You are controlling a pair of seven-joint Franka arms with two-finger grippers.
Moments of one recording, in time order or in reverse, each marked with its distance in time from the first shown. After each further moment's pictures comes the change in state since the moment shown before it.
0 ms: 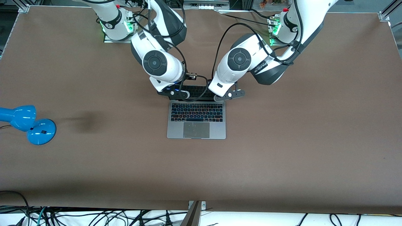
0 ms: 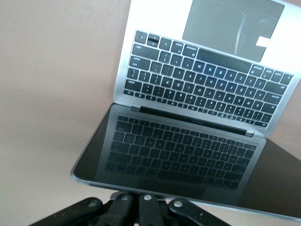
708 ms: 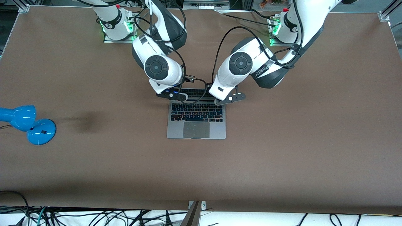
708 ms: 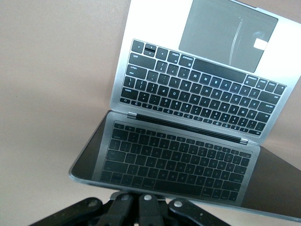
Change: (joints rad) left arm -0.012 0.015 0.018 0.025 0.001 0.001 0.000; right arm -0.011 0.024 -0.017 -0.013 -0.022 -0.003 -0.019
